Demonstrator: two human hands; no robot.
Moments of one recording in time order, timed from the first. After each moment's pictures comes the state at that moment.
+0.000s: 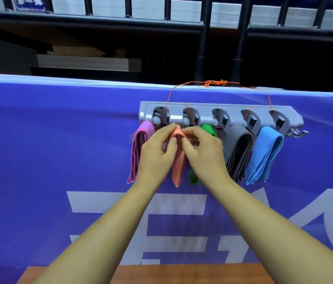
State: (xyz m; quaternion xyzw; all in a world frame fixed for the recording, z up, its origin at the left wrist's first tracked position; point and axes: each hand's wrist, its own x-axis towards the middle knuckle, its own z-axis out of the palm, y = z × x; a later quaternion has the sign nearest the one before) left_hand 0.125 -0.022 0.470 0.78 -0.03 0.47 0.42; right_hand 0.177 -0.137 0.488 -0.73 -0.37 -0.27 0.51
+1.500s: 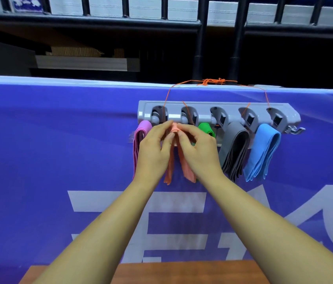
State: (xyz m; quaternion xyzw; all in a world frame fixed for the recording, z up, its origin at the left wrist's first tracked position) left_hand 0.128 -0.020 0.473 0.77 -0.03 0.48 0.43; right_hand 0.178 -0.132 0.486 -0.72 -0.36 -0.27 0.54
